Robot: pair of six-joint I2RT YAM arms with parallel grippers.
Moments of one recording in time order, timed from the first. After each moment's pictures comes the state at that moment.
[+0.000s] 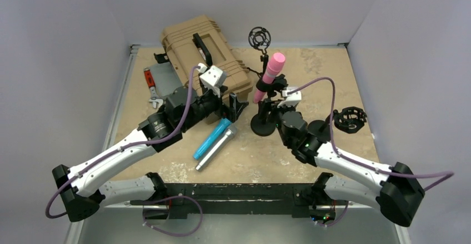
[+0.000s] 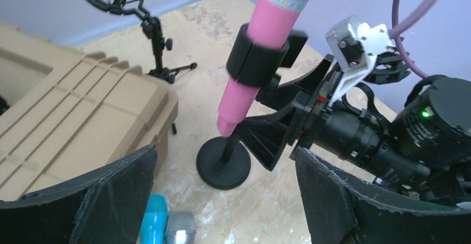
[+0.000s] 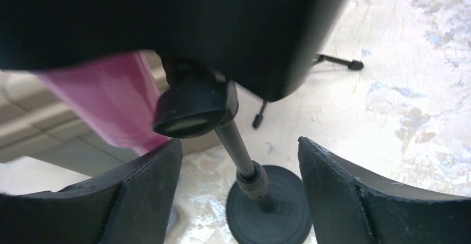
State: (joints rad) left arm -0.92 1.02 1.05 -0.15 -0.13 -0.21; right arm 0.83 1.08 0.54 0.37 0.63 0.29
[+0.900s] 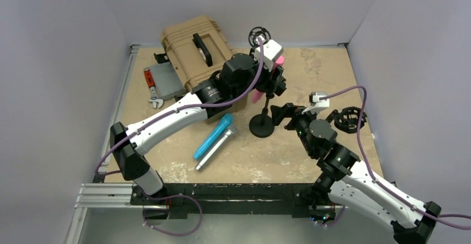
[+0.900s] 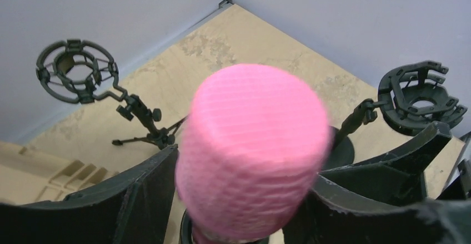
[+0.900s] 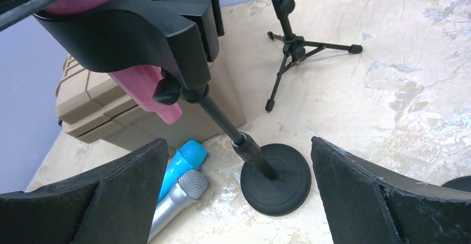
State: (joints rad) left arm -0.96 1.62 1.65 -0.20 -0.17 -0.05; right arm 0.82 0.63 0.59 -0.08 0.57 0.46
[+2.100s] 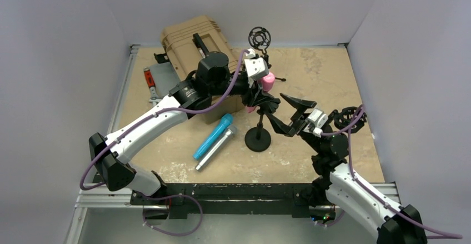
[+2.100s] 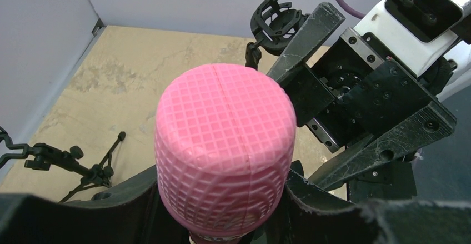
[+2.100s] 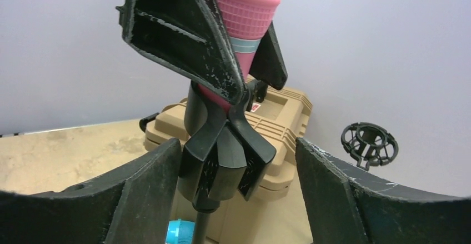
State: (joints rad) left arm -0.84 1.47 1.50 -0.22 0.52 0.14; right arm 0.51 0.68 0.26 0.96 -0.35 -0.01
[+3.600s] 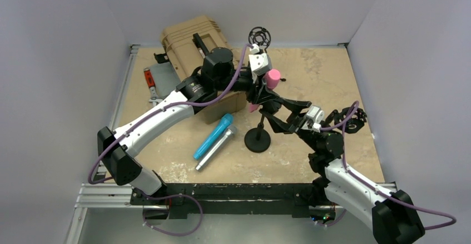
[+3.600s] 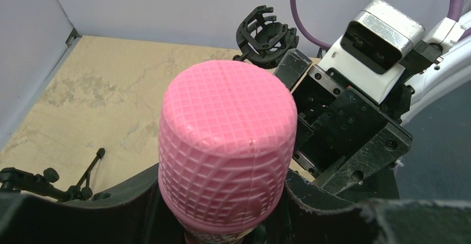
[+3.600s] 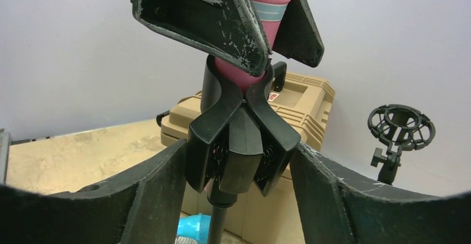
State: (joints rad) left arm -0.83 1.54 1.54 -0.17 0.61 0.08; right arm 0.48 0.82 0.21 1.16 -0.42 0.11
